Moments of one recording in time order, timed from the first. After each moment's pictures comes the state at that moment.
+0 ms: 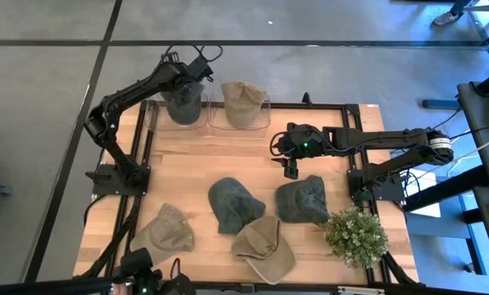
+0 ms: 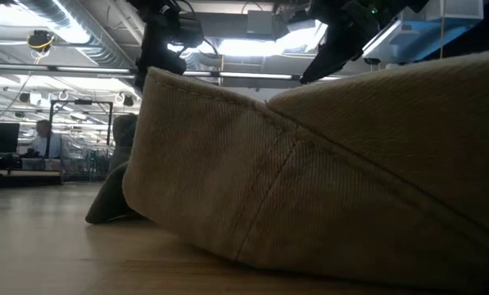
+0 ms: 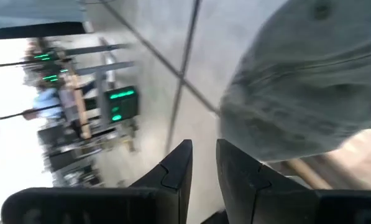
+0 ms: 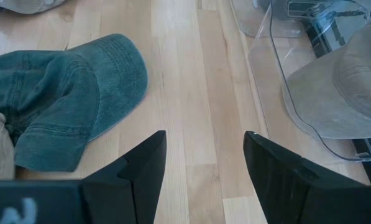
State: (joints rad) left arm 0.74 1.65 1.57 -1.17 -0.92 0.45; right arm -0.10 1.29 0.99 -0.42 0.09 -0.11
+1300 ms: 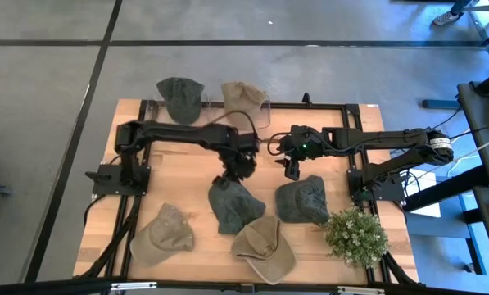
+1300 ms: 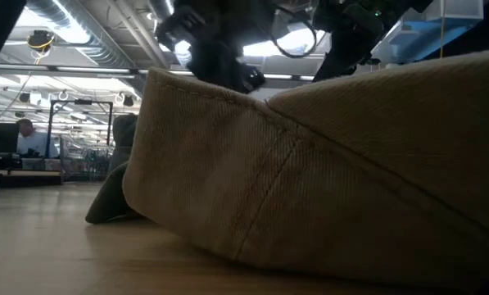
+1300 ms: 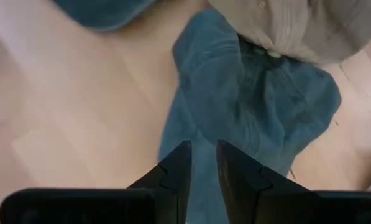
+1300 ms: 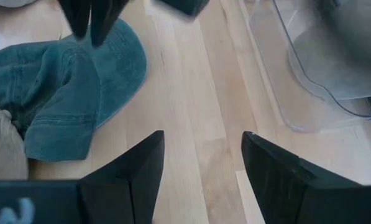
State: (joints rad) left arm 0.12 1.89 1.57 -0.94 0.37 0.60; right arm -0.10 1.29 0.99 -0.50 0.09 0.02
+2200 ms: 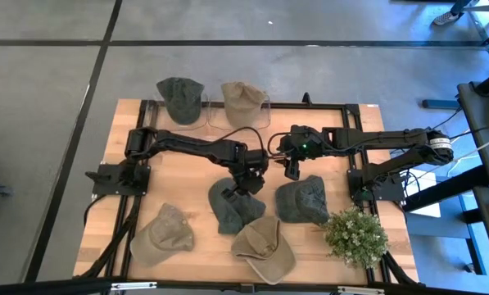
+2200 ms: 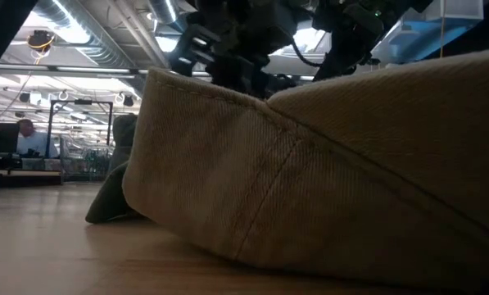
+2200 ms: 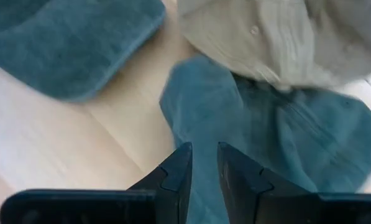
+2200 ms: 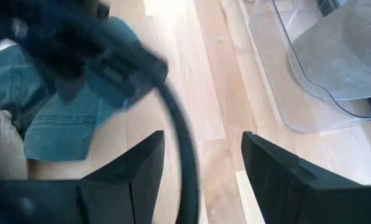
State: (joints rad) left arm 0.02 2.00 1.57 -0.74 0.39 0.67; right arm -0.10 1.29 0.99 -0.50 0.09 0.02
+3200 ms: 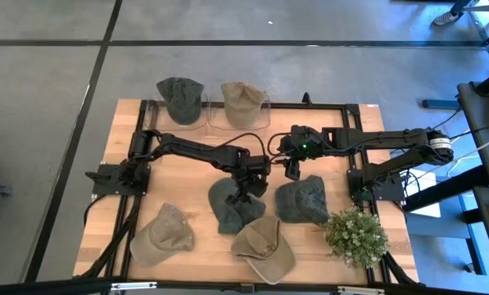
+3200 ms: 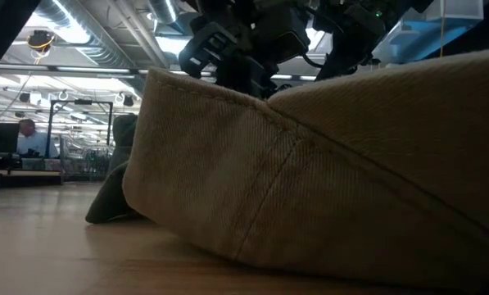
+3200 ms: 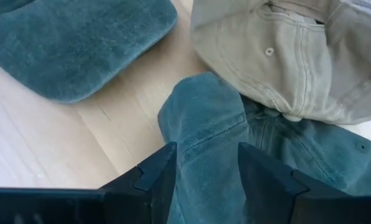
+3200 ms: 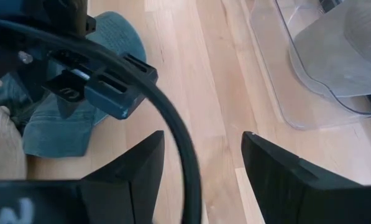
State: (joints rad) left arm 0.00 2.04 1.57 -0.67 0.38 0.50; right arm -0.10 1.29 0.99 -0.51 0.09 0.02
